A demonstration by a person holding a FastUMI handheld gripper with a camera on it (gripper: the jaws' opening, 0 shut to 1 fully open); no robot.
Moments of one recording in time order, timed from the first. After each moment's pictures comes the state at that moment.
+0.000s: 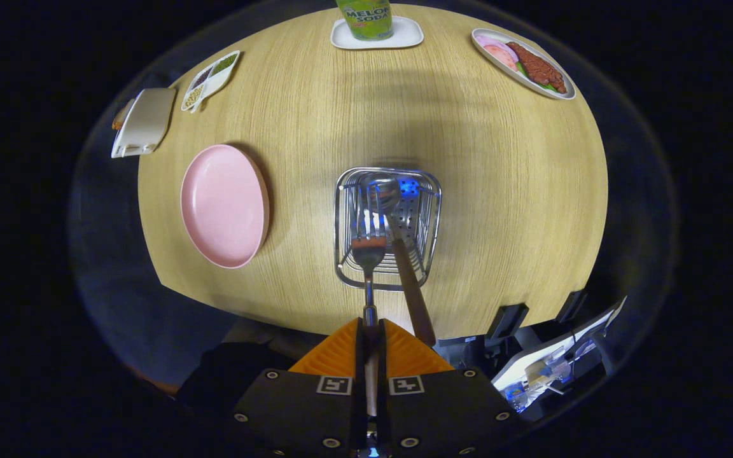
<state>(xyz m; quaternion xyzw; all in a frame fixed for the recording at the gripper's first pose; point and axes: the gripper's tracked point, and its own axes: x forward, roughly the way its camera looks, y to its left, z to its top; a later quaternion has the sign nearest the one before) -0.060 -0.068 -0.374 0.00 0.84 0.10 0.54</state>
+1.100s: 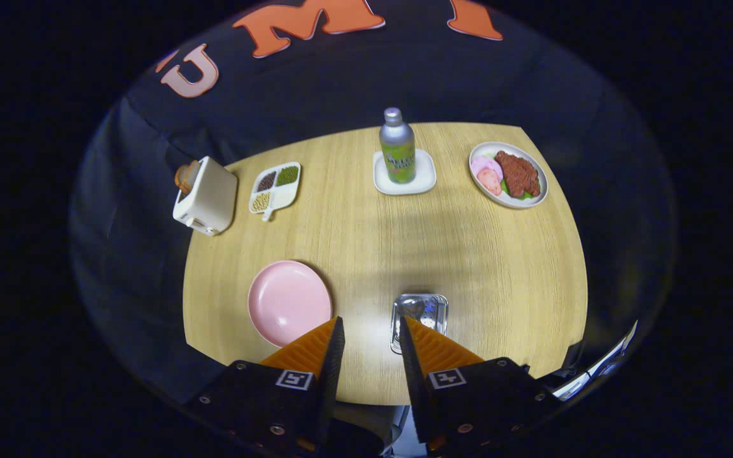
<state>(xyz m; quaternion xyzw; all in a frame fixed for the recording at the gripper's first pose) 0.047 -0.019 -0.262 0.08 0.58 0.12 0.80</state>
